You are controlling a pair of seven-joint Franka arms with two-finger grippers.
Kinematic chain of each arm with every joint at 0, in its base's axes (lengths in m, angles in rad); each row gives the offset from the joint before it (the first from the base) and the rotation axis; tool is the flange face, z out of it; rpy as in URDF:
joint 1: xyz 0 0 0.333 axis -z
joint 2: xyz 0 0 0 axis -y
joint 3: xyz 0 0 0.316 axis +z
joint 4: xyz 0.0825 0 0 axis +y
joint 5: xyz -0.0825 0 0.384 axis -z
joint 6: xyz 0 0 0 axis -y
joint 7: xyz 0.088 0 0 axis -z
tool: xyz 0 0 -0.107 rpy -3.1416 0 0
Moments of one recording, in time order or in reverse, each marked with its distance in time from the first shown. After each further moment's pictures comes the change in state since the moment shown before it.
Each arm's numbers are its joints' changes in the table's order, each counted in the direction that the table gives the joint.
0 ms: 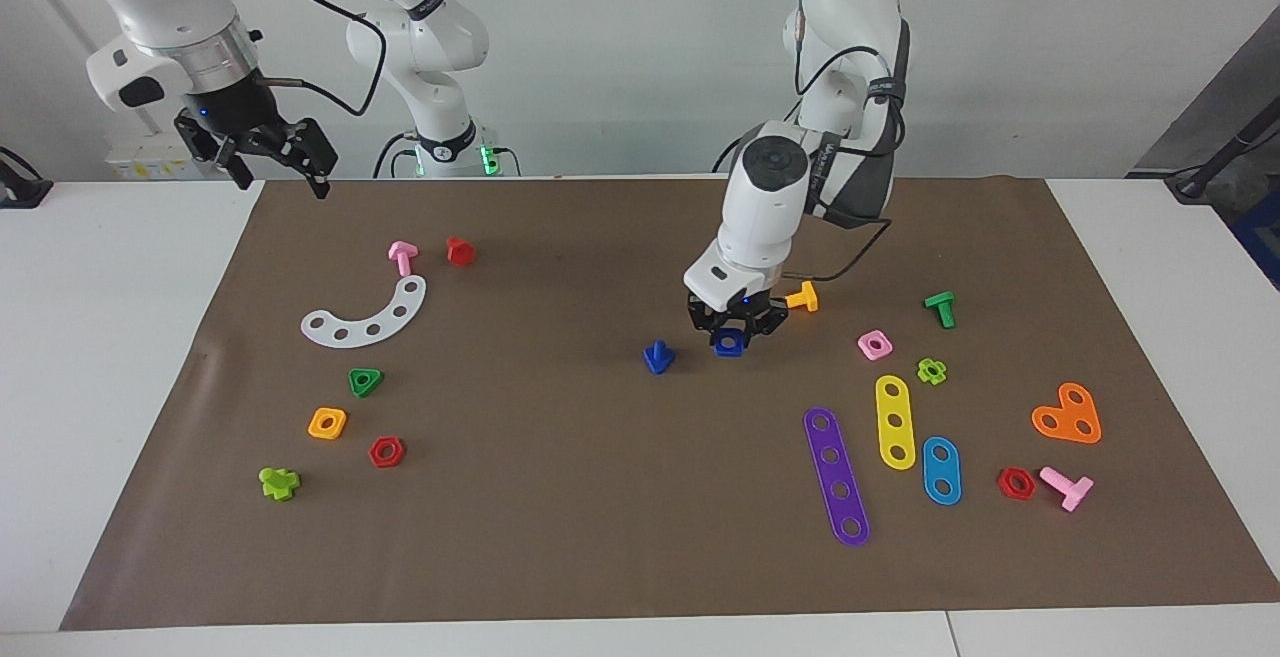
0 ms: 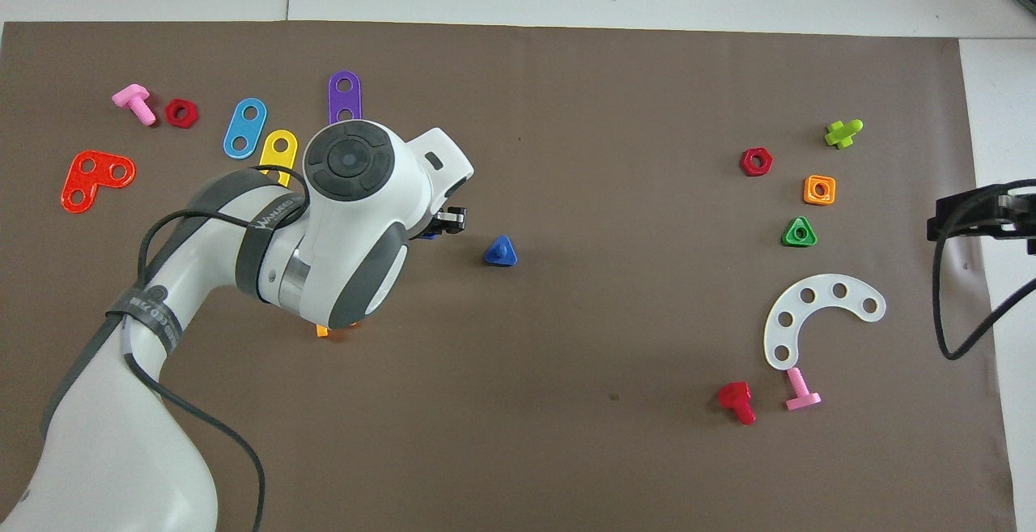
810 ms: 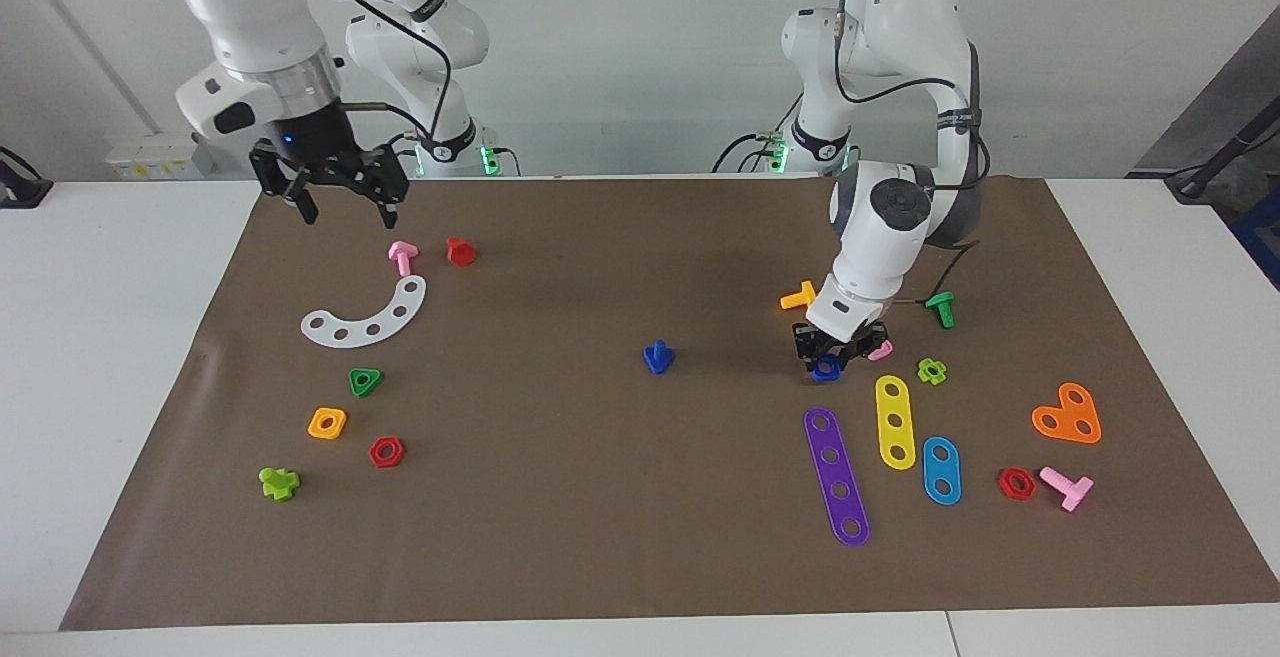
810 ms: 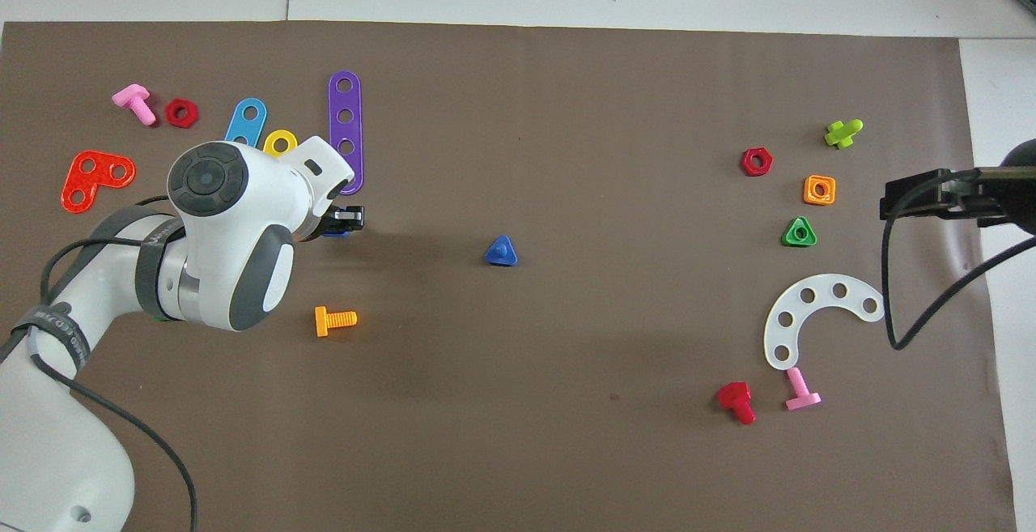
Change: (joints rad) left arm -0.209 0.057 0.001 0.291 -0.003 0.293 0.137; right arm -0.155 -0.086 0.056 0.000 -0.008 0.184 0.137
